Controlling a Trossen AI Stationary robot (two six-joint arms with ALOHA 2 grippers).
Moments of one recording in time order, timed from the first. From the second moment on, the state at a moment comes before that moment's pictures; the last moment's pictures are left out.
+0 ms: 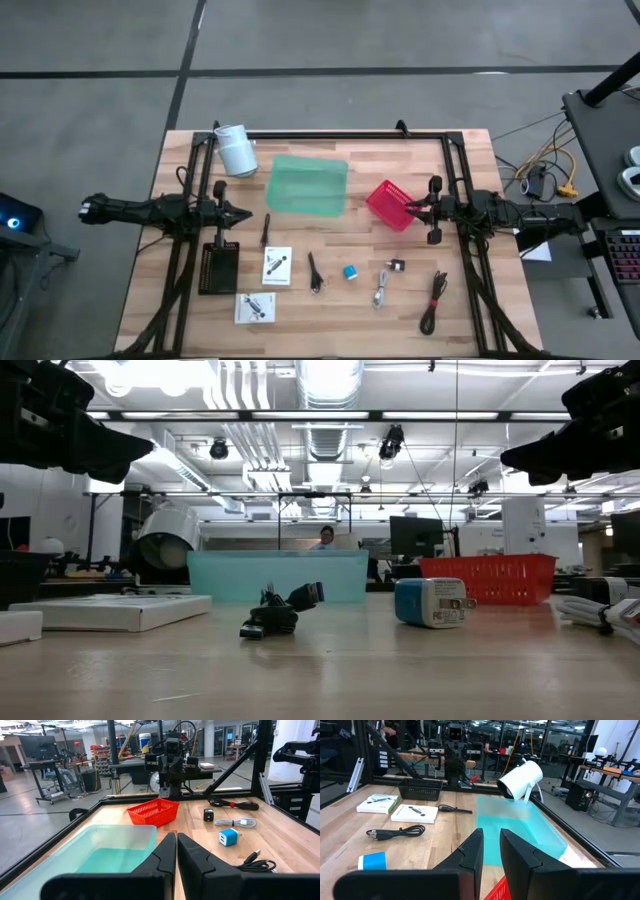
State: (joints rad) left arm -0.14 0.06 0.04 -0.03 -0.21 0.06; right arm 0.00 0.05 0.03 -0.02 0.11 -0.09
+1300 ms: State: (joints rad) left arm -0.14 0.07 0.04 0.13 -0.21 0.07; right arm 0.00 0.05 0.03 0.09 0.10 -0.09
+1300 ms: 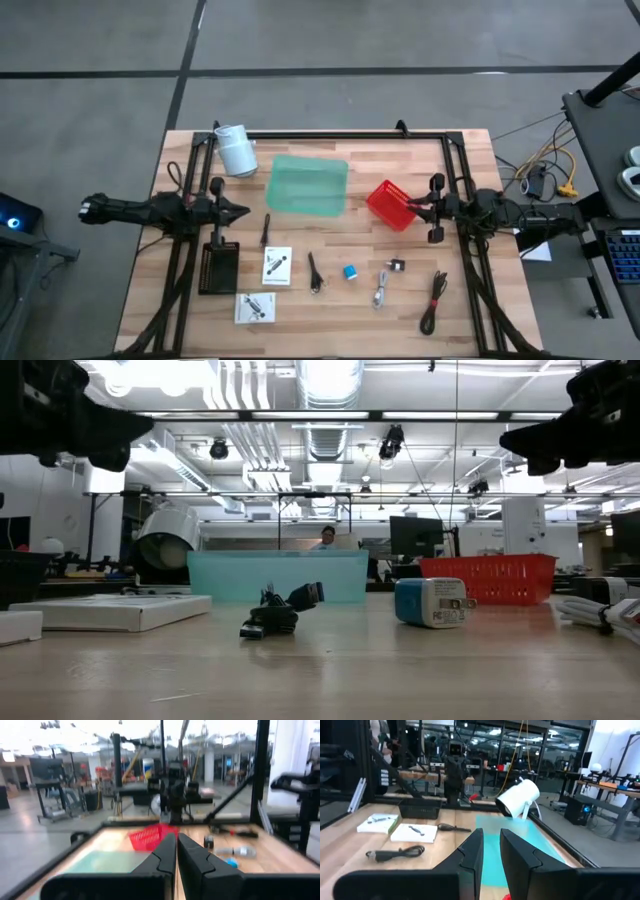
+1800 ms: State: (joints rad) left arm -0.14 0.20 0.04 0.33 -0.17 0.14; right arm 0.00 0.16 0.03 0.25 0.10 -0.08
